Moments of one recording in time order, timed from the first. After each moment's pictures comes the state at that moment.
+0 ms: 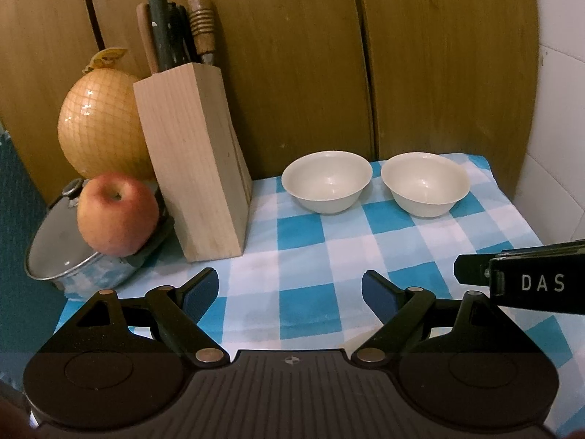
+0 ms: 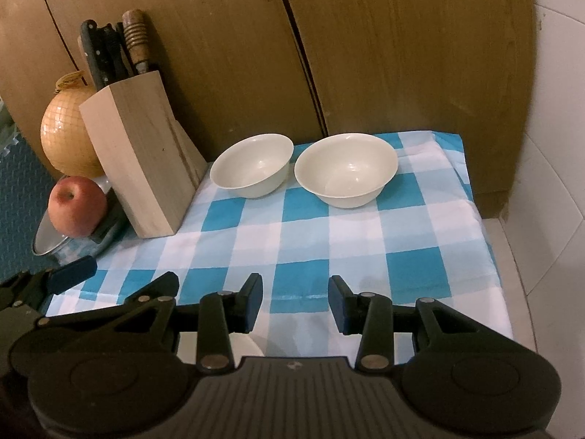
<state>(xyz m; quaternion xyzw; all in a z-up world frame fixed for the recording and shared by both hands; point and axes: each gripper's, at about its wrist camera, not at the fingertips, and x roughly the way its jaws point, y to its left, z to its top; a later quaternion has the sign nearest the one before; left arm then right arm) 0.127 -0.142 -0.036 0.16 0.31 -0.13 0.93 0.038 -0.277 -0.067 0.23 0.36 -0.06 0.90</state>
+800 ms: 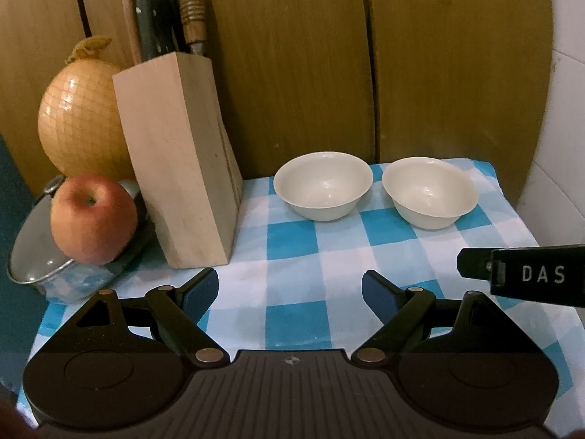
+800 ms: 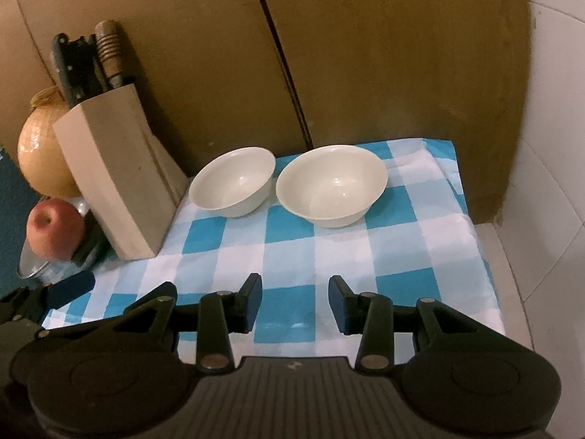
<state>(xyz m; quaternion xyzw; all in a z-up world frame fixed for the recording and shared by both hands) 0.159 -0.155 -0.043 0.14 0.33 -0.12 0.92 0.064 -0.294 -0.073 0.24 0.36 -0.09 0.90</state>
